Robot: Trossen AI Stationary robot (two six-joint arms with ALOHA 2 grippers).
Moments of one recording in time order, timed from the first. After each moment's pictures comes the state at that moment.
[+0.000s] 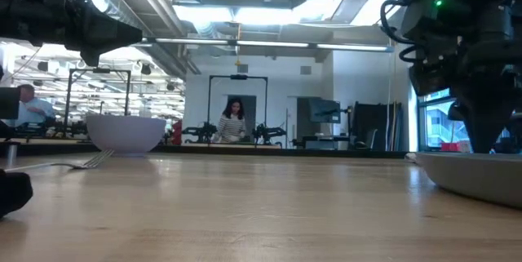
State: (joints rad) left arm -0.23 0.14 0.03 0.16 -0.61 -0.13; right arm 0.03 1.15 0.51 -0.66 -0.21 0.54
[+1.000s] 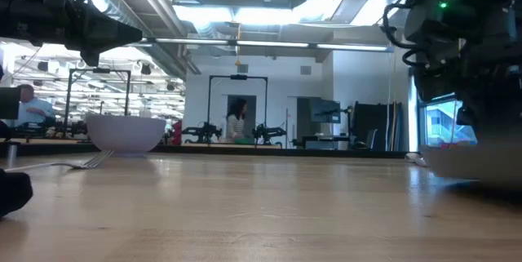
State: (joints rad) left arm -0.23 0.14 0.03 0.16 -0.61 -0.13; right arm 0.05 1.16 0.48 -0.64 -0.20 0.63
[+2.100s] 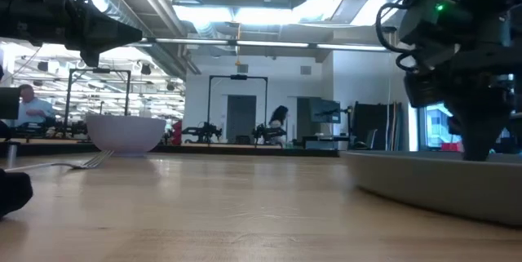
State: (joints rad) left arm -0.23 0.14 0.03 0.16 -0.61 -0.15; right arm 0.09 1.24 0.47 -0.42 -0.20 0.70
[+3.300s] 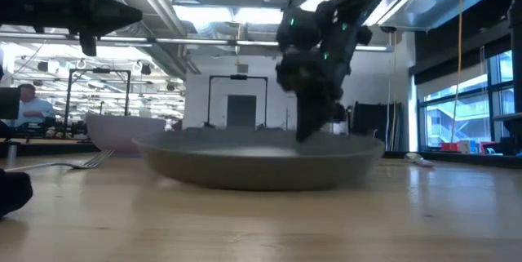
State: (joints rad) left arm -0.23 0.14 0.06 0.31 -0.71 -0.17; right arm -0.21 1.87 1.19 -0.51 -0.24 0.39
